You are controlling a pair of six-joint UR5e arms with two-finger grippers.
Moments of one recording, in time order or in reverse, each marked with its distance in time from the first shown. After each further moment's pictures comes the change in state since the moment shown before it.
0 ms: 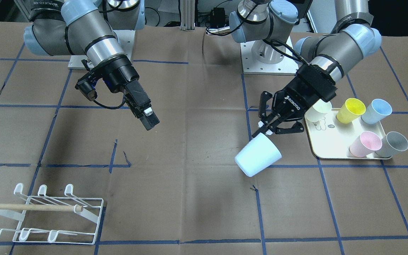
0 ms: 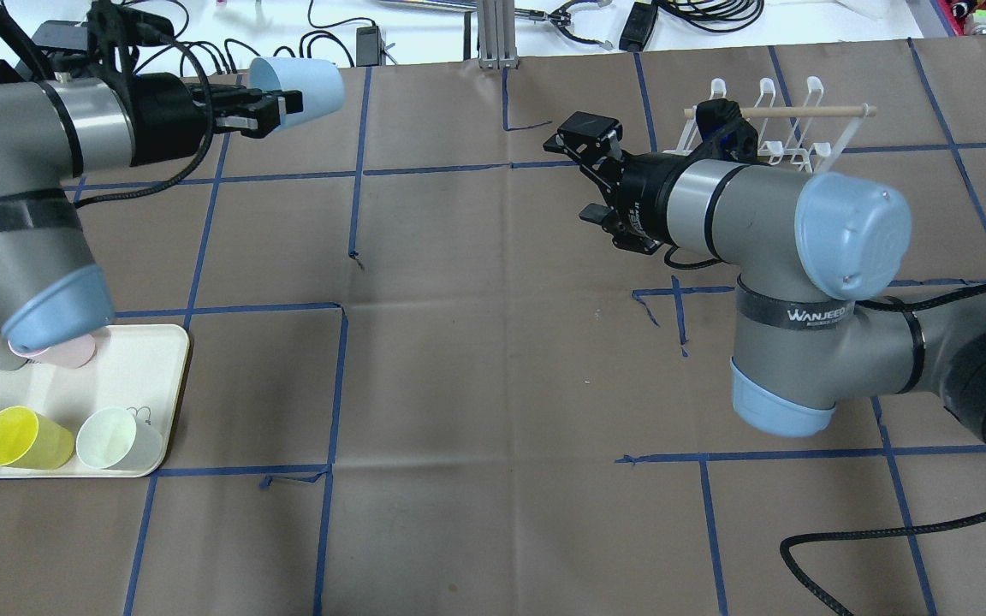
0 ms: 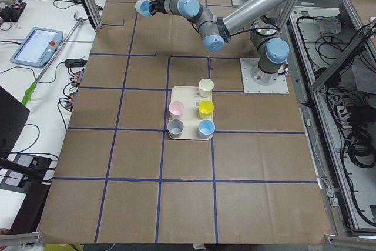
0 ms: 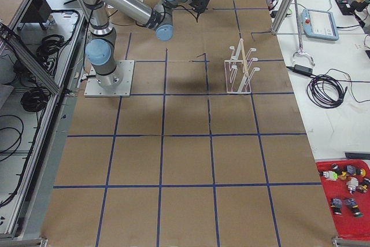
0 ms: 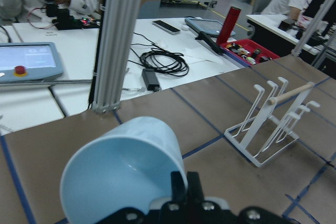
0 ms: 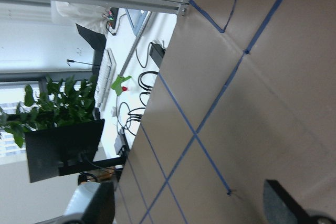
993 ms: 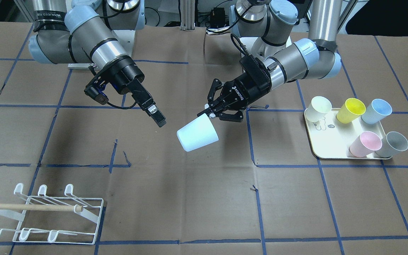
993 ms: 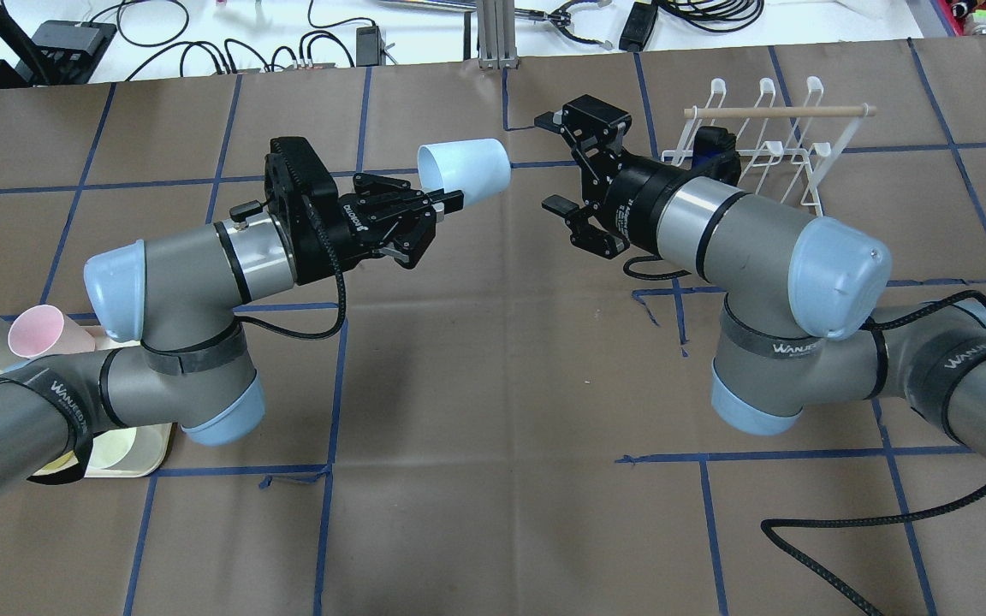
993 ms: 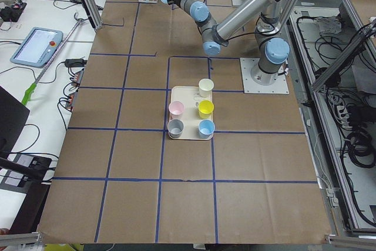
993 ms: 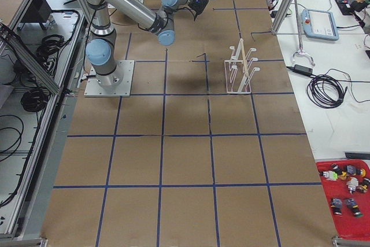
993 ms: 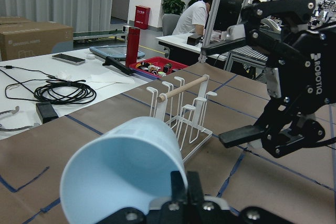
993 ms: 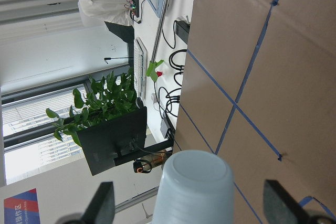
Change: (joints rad) left arm -0.179 -0.154 -0.061 0.454 -0.063 -0.175; right arm -0.001 0.050 0.014 -0.108 0.099 0.160
